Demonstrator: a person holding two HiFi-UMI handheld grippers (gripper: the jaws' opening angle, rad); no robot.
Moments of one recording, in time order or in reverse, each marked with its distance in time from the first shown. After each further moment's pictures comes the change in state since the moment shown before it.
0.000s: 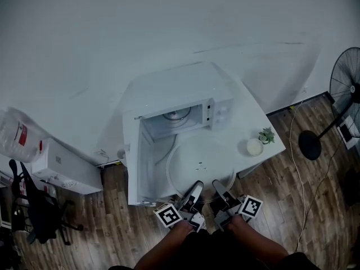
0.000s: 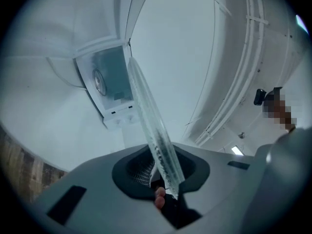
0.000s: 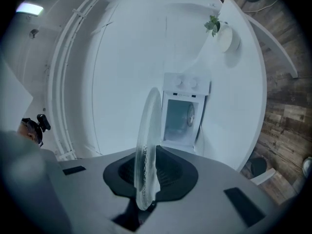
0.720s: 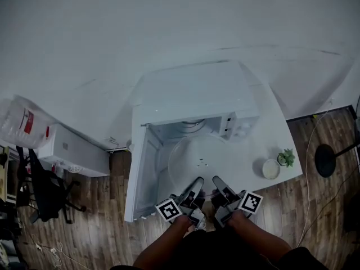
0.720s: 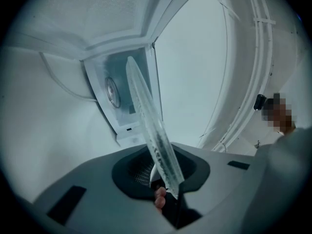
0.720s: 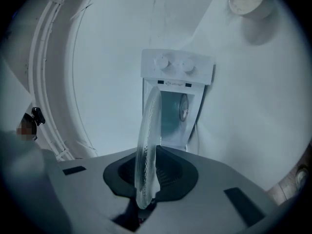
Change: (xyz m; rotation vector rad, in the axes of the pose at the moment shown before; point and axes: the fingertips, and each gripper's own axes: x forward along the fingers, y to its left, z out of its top) left arm 0.063 0.086 0.064 -0.060 -0.128 0.114; right arm 0.103 -0.070 0.049 0.066 0.195 -0.059
